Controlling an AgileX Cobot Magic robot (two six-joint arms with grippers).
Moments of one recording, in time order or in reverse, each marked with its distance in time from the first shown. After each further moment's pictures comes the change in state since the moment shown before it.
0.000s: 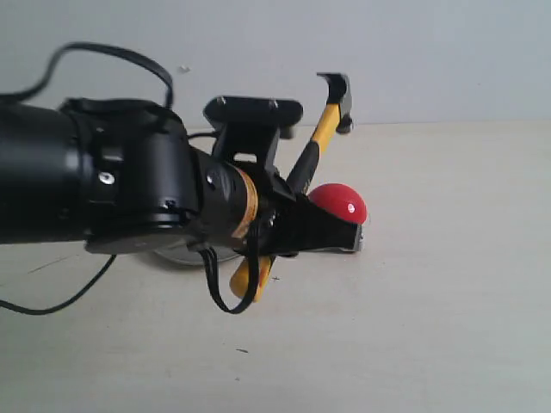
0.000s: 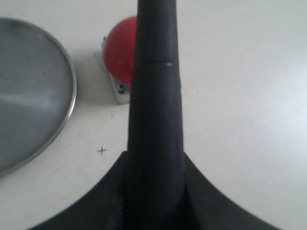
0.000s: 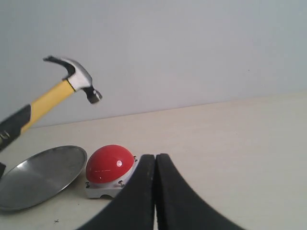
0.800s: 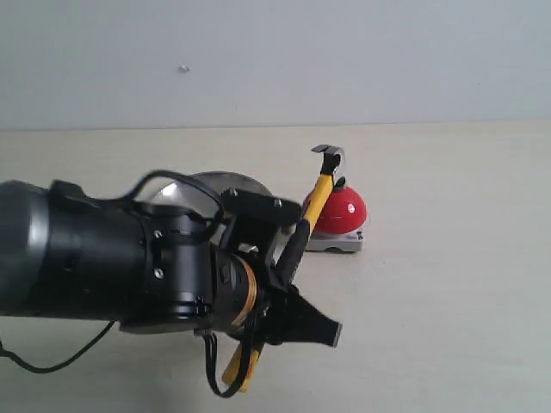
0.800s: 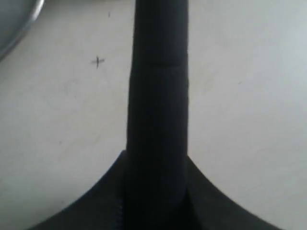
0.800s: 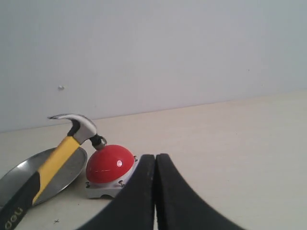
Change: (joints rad) left arm 0.002 0.164 0.132 -0.021 -0.123 0.006; right arm 0.000 0.000 0.000 0.000 0.000 0.000
